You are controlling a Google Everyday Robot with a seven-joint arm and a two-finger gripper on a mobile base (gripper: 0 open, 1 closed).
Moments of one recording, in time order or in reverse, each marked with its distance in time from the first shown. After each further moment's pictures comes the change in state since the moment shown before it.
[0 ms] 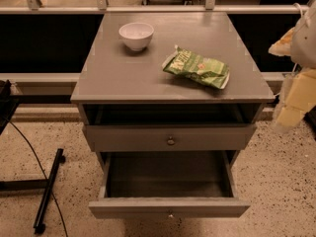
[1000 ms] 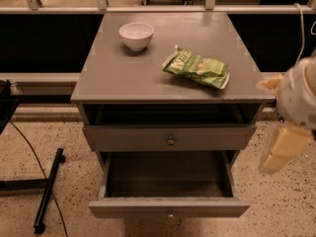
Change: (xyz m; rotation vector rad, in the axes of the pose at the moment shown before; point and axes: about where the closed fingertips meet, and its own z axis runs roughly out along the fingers) arm 0.011 0.042 0.057 0.037 -0.038 -0.058
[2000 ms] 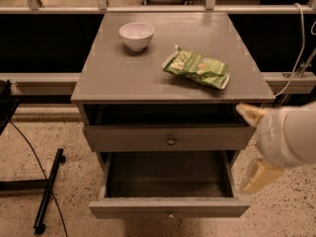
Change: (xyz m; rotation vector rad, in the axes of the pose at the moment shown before) arm -0.003 0.026 0.059 0.146 -0.117 -0.142
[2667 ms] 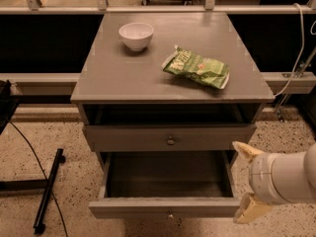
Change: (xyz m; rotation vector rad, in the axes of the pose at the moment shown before) arm 0.034 0.072 0.074 -0.052 -0.014 0.053
